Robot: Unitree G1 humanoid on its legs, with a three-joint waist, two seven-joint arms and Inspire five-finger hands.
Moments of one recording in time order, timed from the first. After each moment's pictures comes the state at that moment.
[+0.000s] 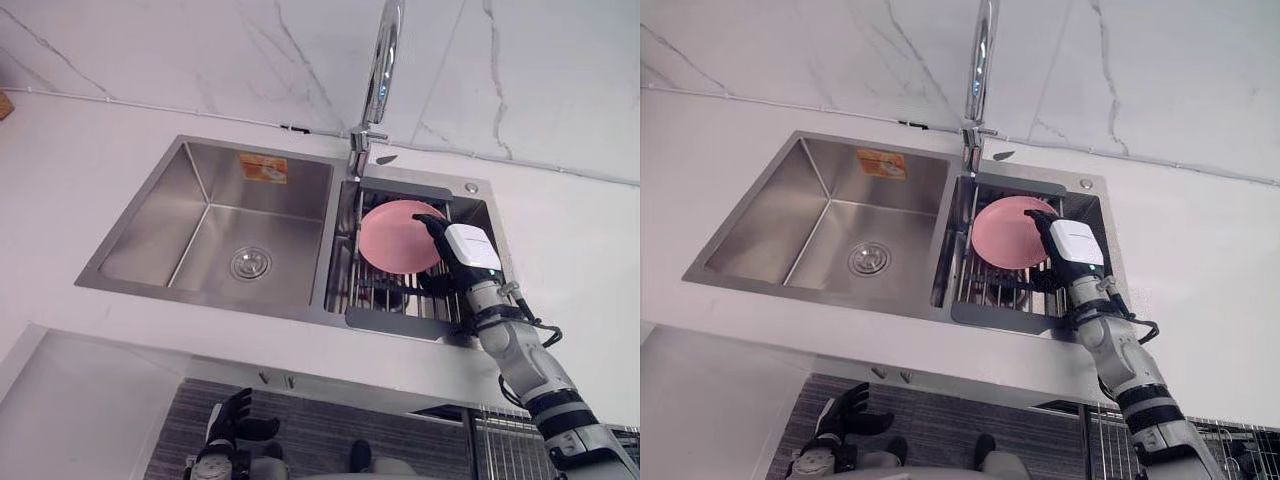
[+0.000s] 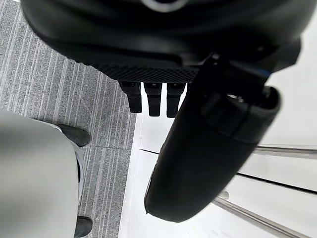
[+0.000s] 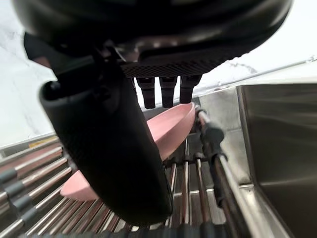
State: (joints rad) left arm 0.08 0.11 0.02 0.99 0.00 -0.17 0.08; right arm -0.23 -0.56 0.19 0.33 -0.65 -0.13 -0.23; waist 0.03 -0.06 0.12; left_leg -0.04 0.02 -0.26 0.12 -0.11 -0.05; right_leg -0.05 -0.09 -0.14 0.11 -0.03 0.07
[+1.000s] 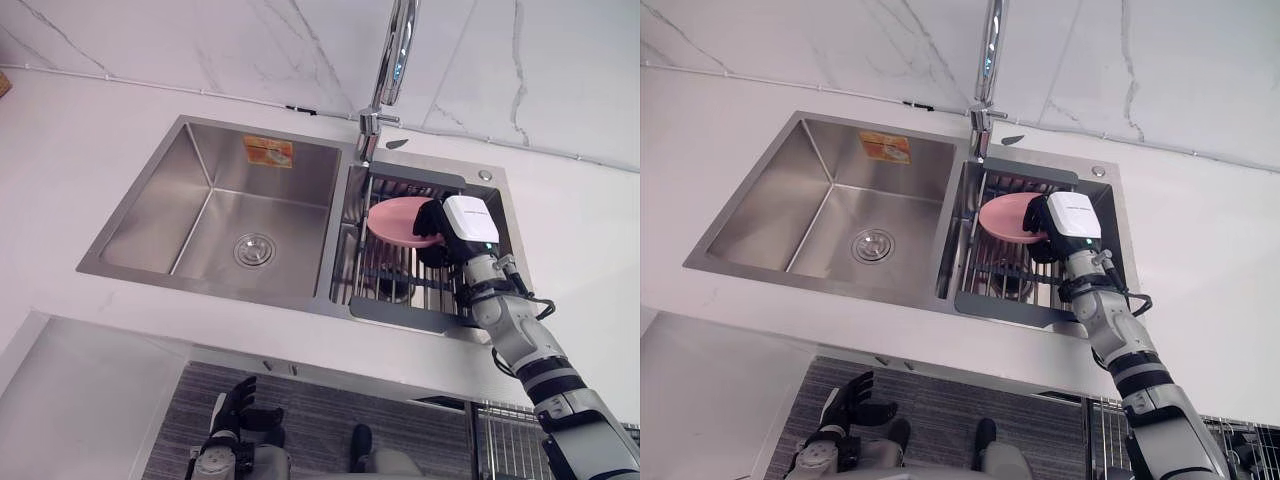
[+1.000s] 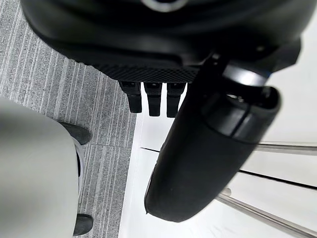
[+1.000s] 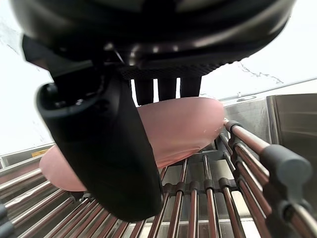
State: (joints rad) left arm 0.08 0.11 0.00 0.96 -0.01 -0.19 0.08; right arm -0.40 -0.56 0.21 0.44 -0.67 -0.15 -0.30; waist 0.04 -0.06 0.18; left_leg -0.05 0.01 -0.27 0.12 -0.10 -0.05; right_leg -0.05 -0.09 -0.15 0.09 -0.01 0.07
